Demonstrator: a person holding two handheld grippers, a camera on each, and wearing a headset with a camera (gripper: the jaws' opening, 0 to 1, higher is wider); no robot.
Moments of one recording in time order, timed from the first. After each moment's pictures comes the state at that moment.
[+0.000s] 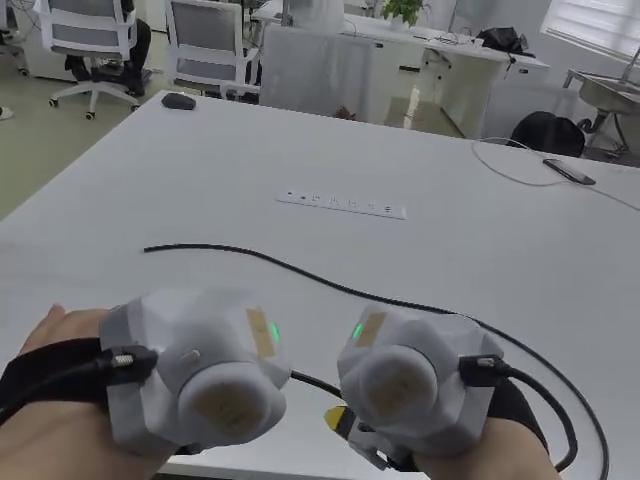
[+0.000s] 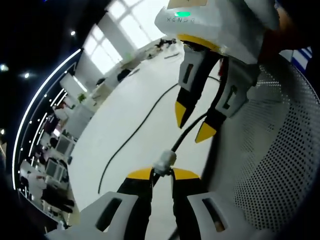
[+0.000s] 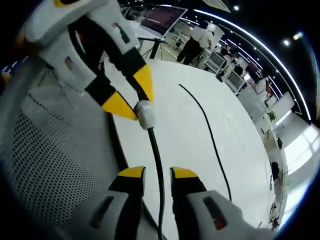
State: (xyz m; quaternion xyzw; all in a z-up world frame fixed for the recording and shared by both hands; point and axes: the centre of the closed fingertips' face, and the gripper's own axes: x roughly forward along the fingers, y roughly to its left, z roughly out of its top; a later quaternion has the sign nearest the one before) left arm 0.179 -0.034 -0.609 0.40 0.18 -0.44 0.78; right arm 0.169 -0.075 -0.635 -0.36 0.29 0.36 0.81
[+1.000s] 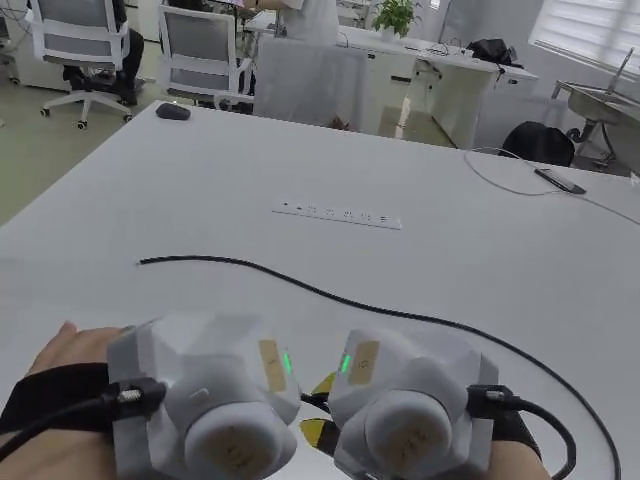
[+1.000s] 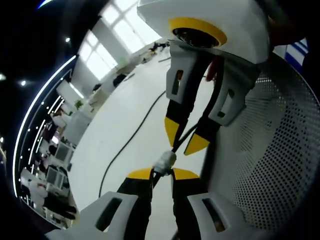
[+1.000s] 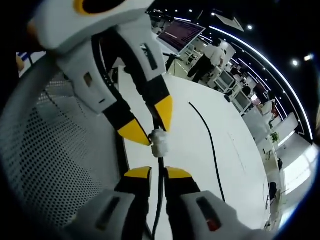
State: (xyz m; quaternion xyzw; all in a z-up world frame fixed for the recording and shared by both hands) left arm 0.173 -0.040 -0.610 0.41 0.17 -0.45 0.77; right arm 0.166 -0.062 -0.628 -0.38 0.26 0.39 0.80
